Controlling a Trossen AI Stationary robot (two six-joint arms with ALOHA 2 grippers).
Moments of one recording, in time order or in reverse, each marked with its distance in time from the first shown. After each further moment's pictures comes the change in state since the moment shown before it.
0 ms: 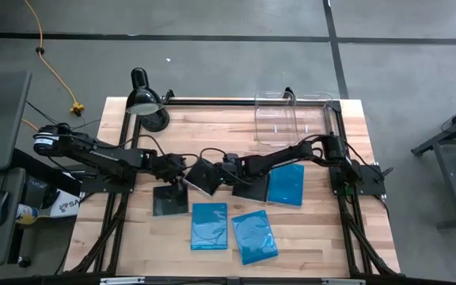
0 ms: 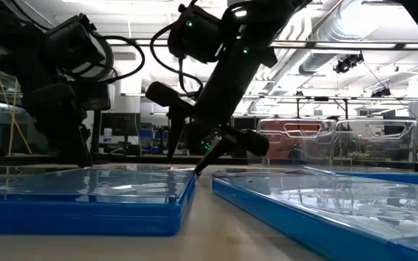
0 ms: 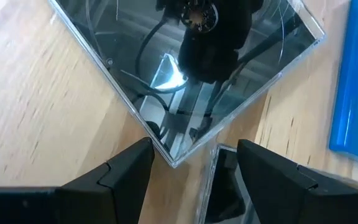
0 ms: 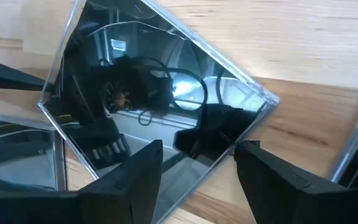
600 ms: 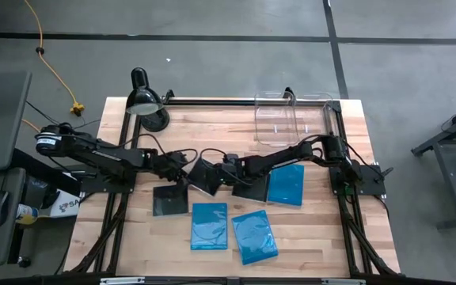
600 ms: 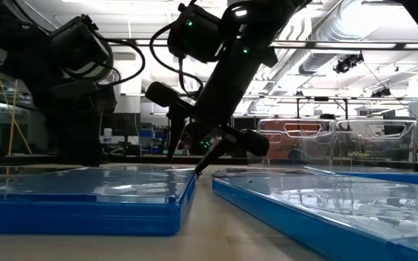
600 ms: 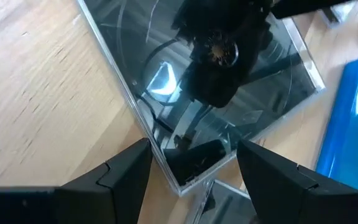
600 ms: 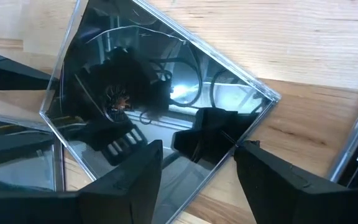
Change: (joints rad) left arm 0.002 0.038 -0.001 0.102 0.009 -0.224; right arm 0.000 0.000 0.000 -0.002 0.017 -0.004
